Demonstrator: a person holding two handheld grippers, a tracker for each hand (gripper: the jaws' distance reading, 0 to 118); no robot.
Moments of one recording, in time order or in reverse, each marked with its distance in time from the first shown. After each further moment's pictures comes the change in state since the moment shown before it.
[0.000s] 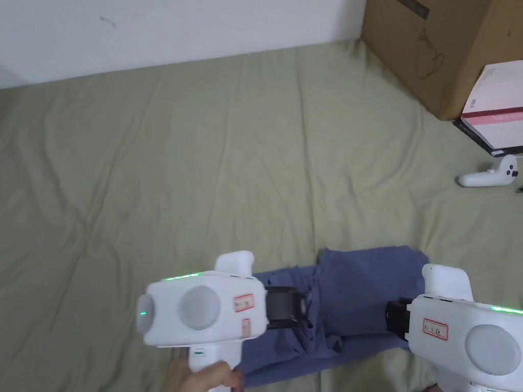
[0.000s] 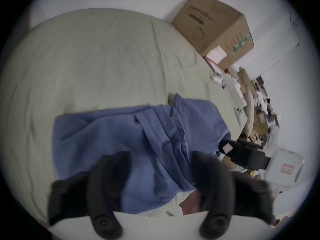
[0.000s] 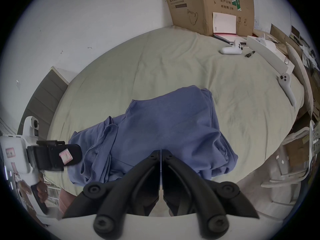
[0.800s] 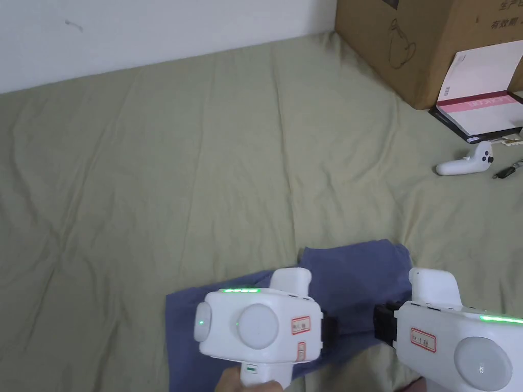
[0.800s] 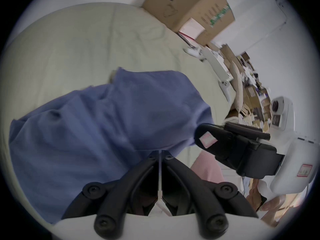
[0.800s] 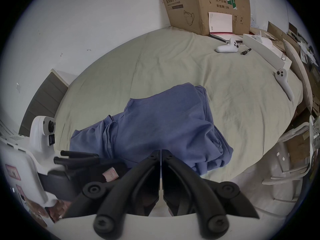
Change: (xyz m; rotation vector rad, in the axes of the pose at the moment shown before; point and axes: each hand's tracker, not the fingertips) left arm 0.086 -0.017 -0.065 -0.158 -0.119 -0.204; right arm 0.007 -0.009 0.003 0.010 0.002 -0.021
